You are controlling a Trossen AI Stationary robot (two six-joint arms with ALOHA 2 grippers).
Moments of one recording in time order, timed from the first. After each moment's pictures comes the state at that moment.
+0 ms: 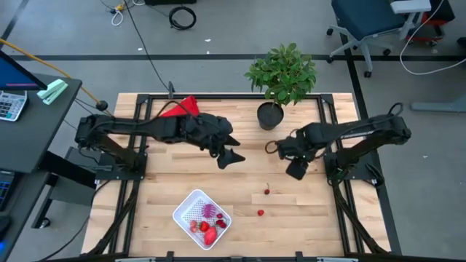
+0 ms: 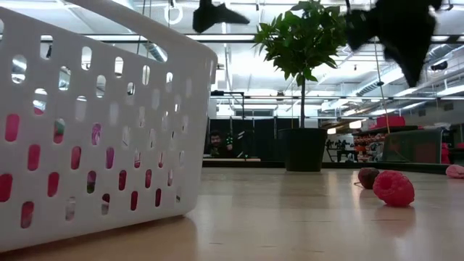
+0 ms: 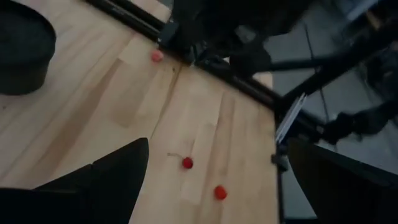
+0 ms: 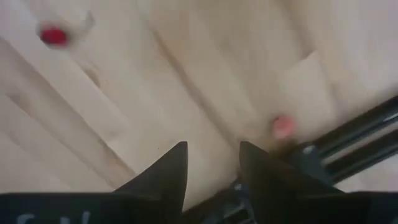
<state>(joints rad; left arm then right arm) -0.01 1.52 1.37 -0.33 0.08 -0.55 0.09 1.39 1.21 -1.46 0.01 0.70</state>
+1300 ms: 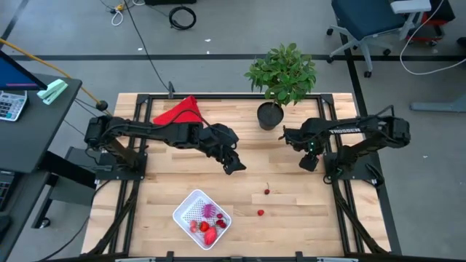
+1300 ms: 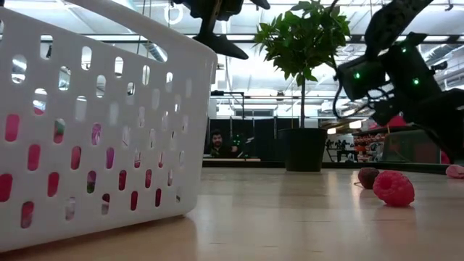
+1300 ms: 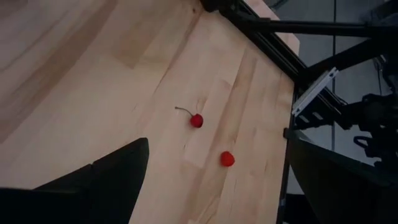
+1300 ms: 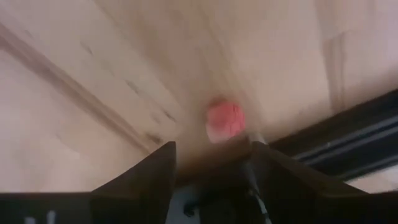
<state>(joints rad) -0.02 1.62 1.34 -0.37 0.13 -0.70 -0.31 1.37 0.69 -1.23 0.01 0.26</state>
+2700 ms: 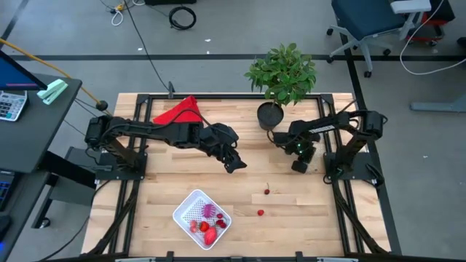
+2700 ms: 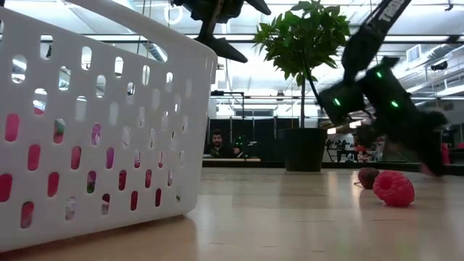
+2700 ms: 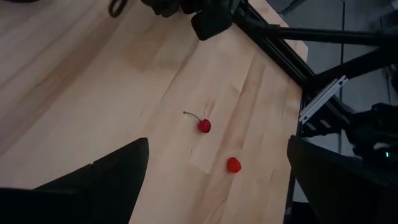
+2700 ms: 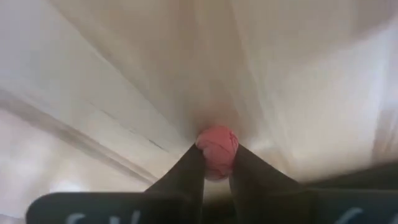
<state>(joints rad) -0.01 1.62 1.34 -0.37 0.10 -0.71 -0.31 1.67 0.74 -1.12 -0.04 0.22</state>
